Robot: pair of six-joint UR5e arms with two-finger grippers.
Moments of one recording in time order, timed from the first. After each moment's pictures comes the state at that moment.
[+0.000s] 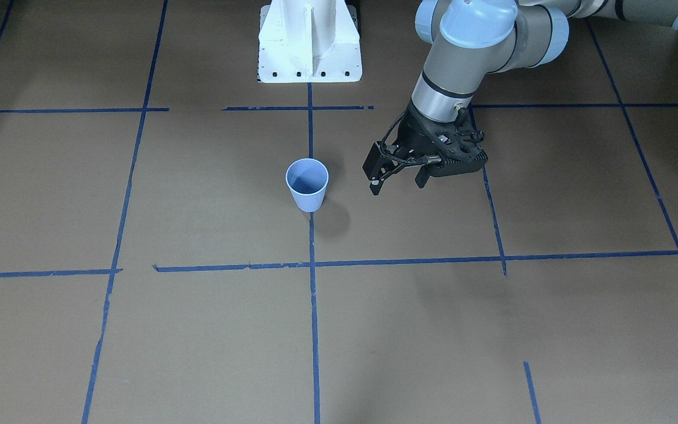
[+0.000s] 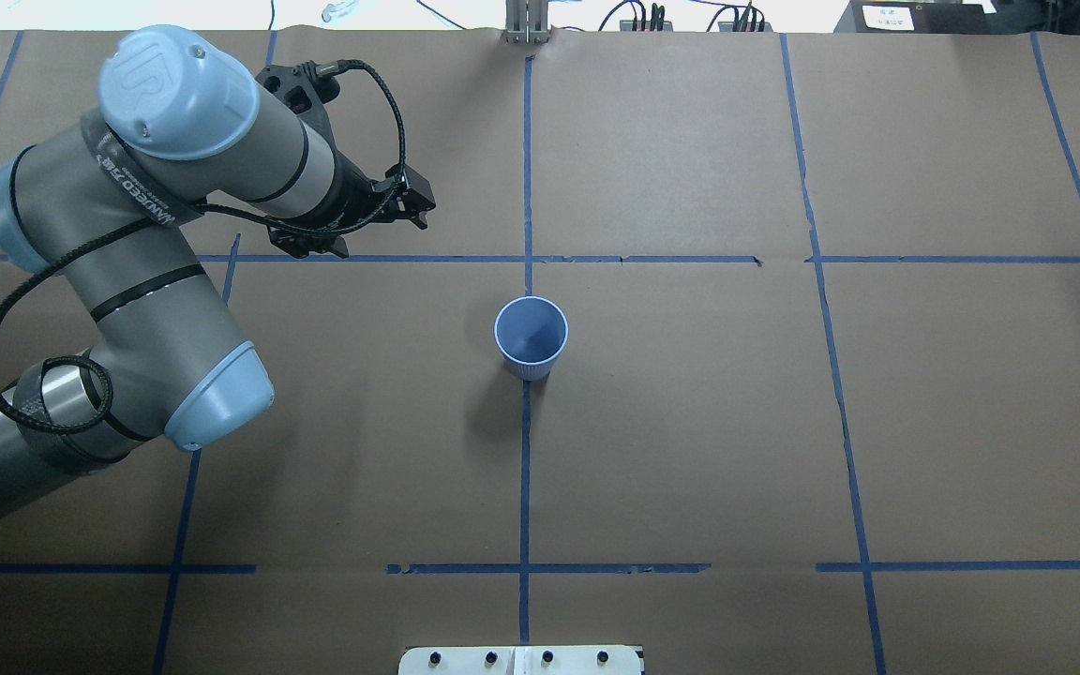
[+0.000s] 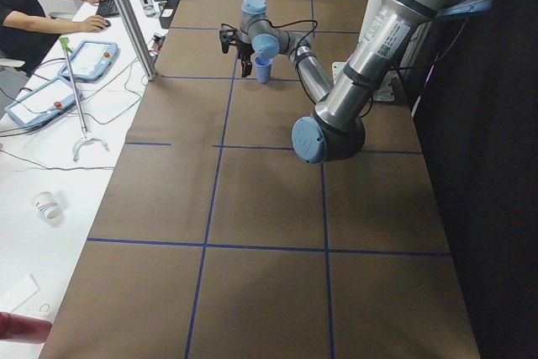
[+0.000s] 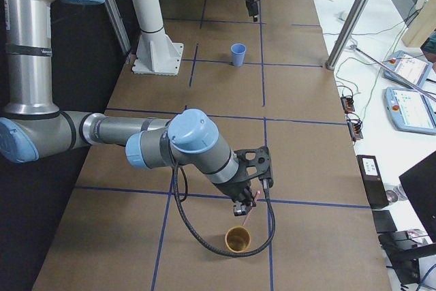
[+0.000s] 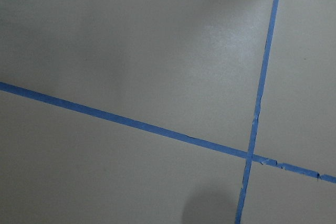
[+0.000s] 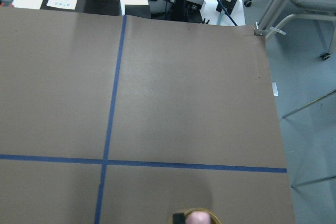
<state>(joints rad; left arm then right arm) -0.73 -2.19 -1.79 -1.71 -1.94 -1.43 1.92 -1.66 1.80 -1.37 2.39 -0.08</state>
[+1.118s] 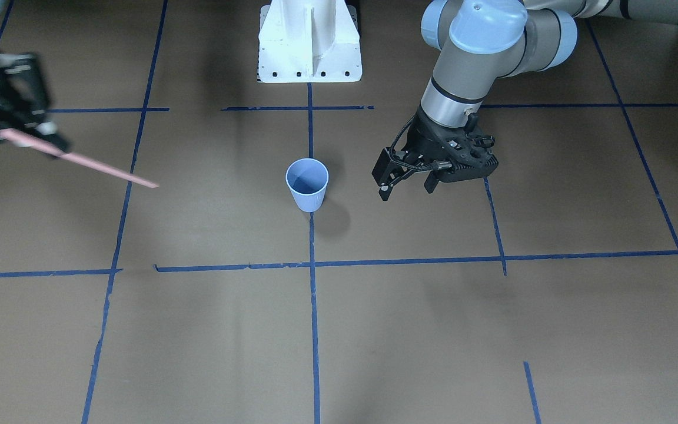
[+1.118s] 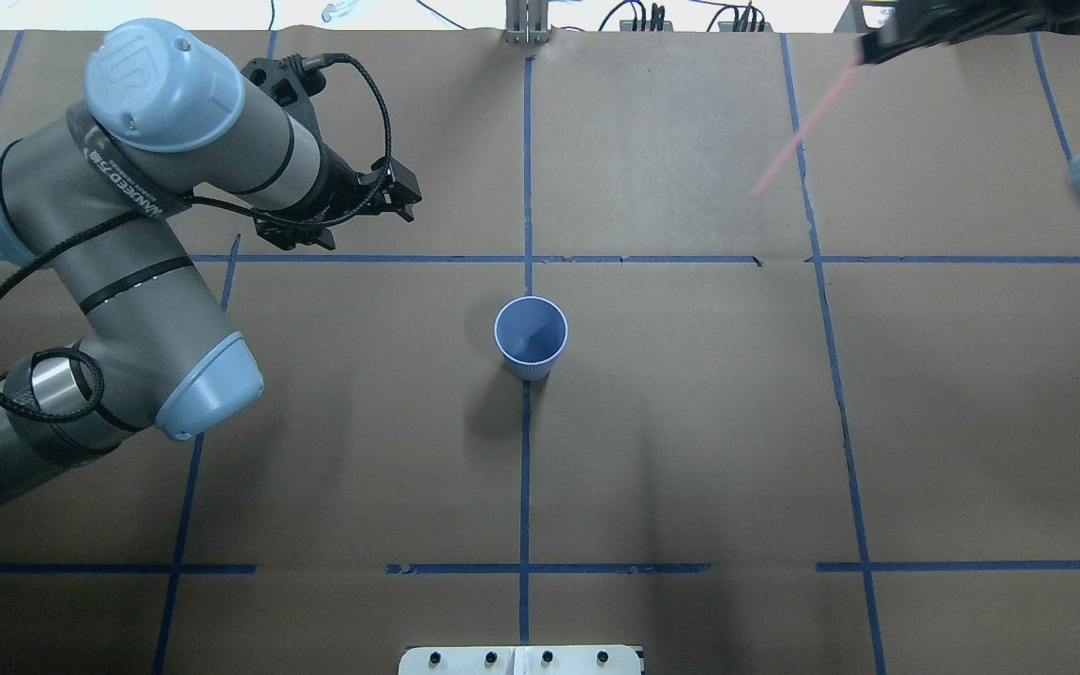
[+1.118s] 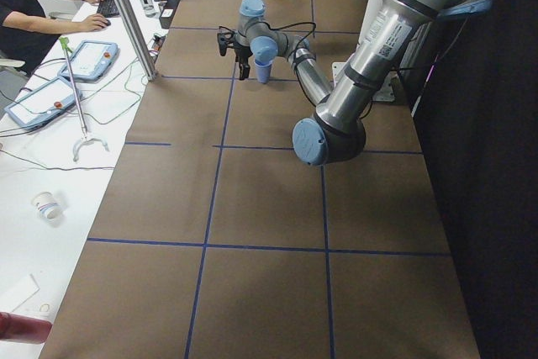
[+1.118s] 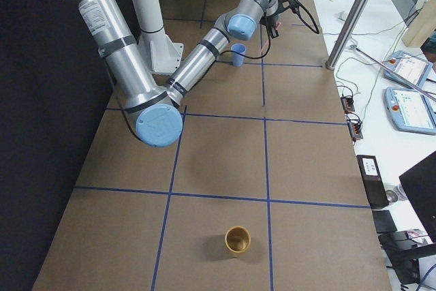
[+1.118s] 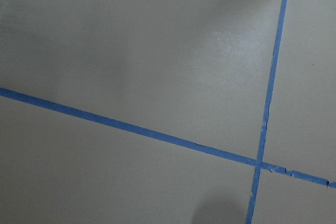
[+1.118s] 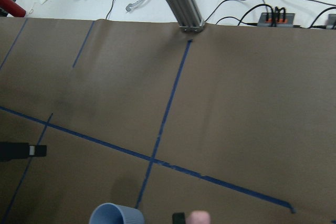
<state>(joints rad) -0.75 -2.17 -1.78 -1.72 -1.94 -1.41 1.11 -1.08 2.01 -1.35 2.33 0.86</state>
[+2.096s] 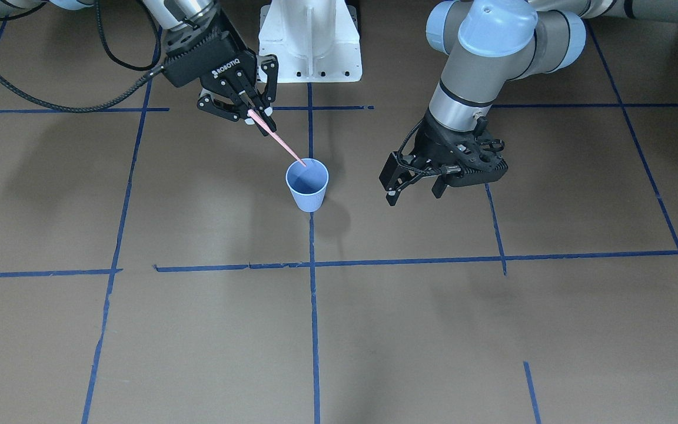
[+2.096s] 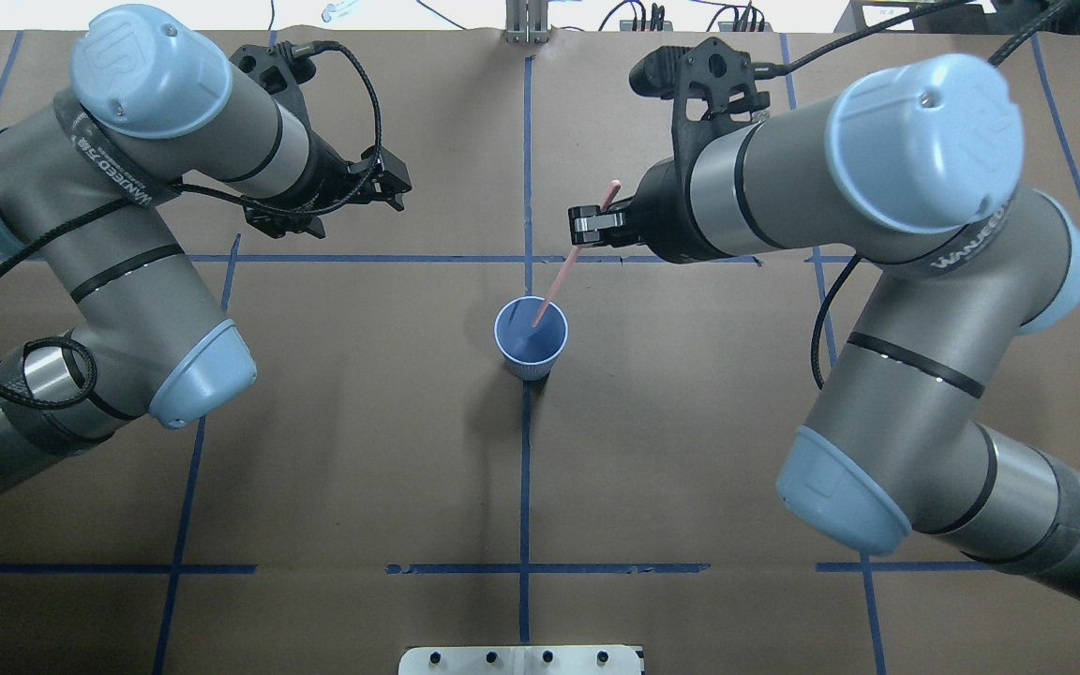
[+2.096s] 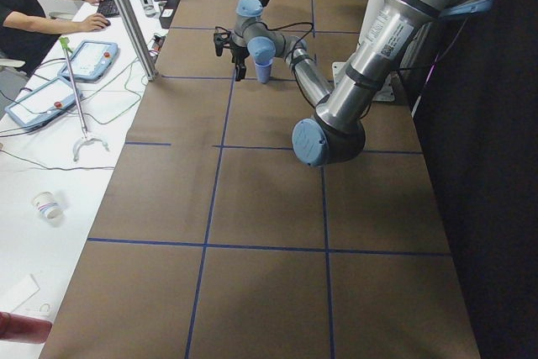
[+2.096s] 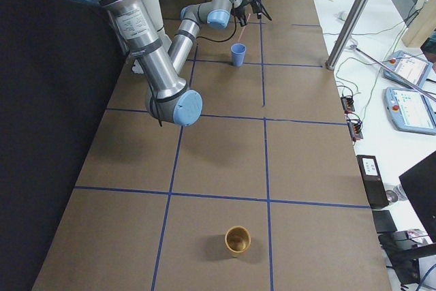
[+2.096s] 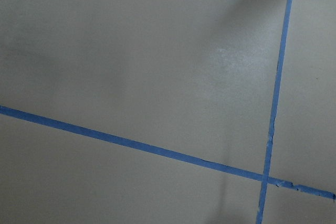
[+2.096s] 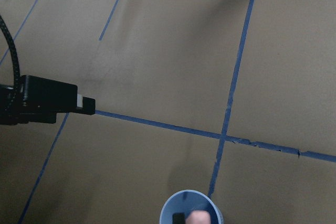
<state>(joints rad) -0.77 -2.17 -1.77 -1.72 -1.94 -1.39 0.64 -1.00 2.01 -1.35 1.82 1.07</state>
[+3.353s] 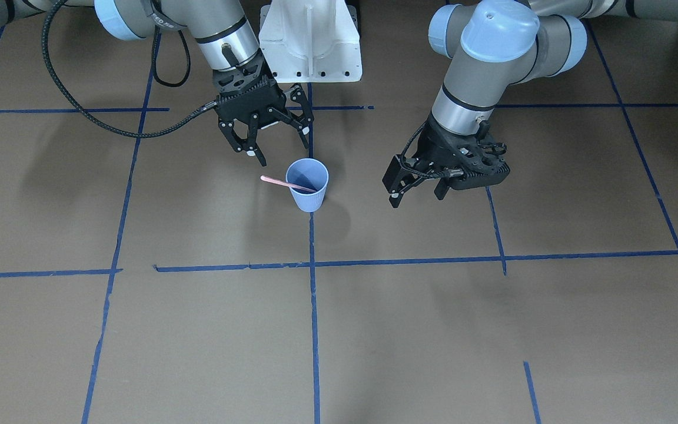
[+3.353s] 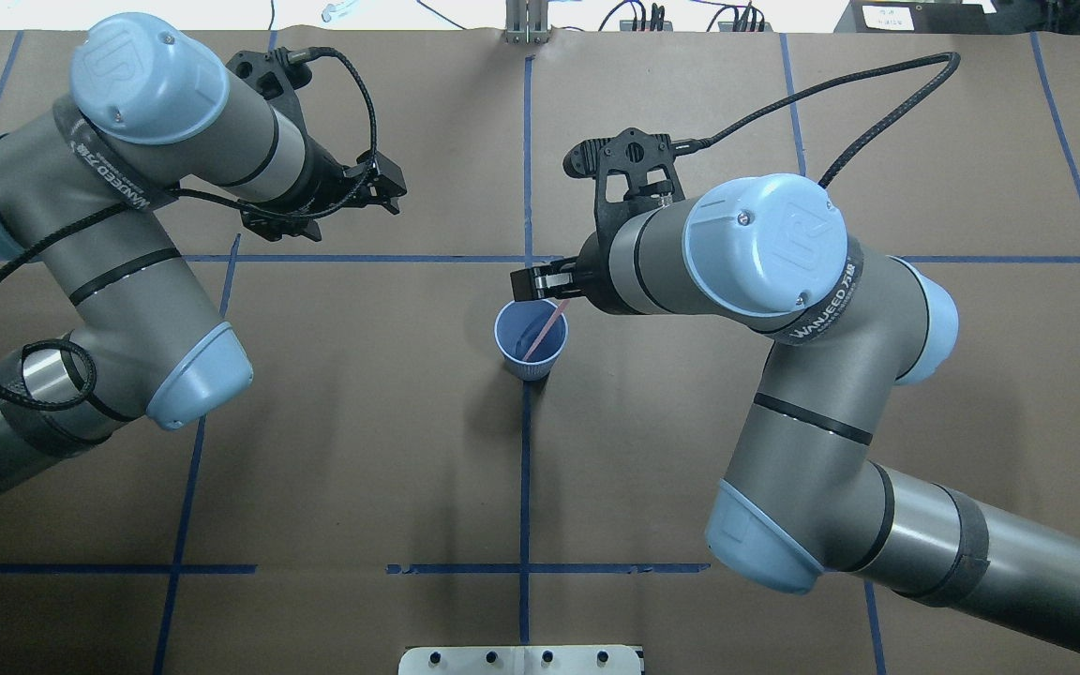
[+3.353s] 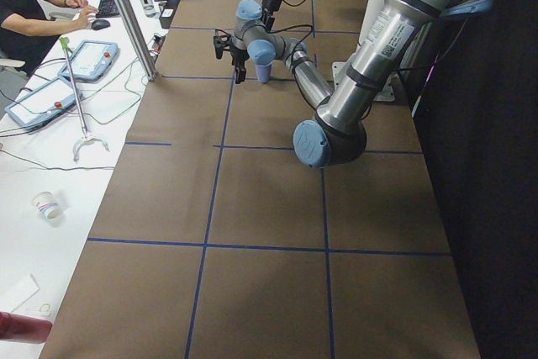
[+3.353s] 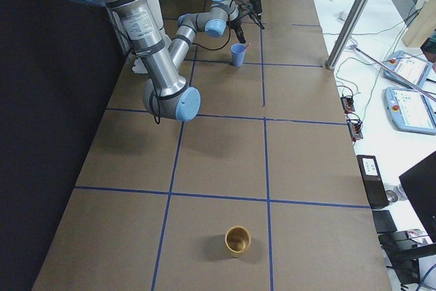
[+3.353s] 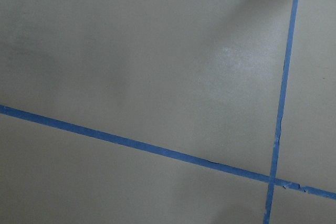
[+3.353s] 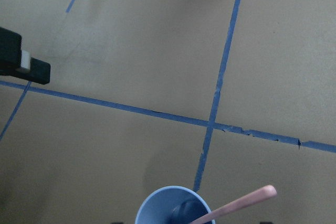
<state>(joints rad) -0.77 -2.16 -1.77 -1.73 -1.94 -1.39 0.54 -0.97 1.92 -1.35 1.69 1.05</state>
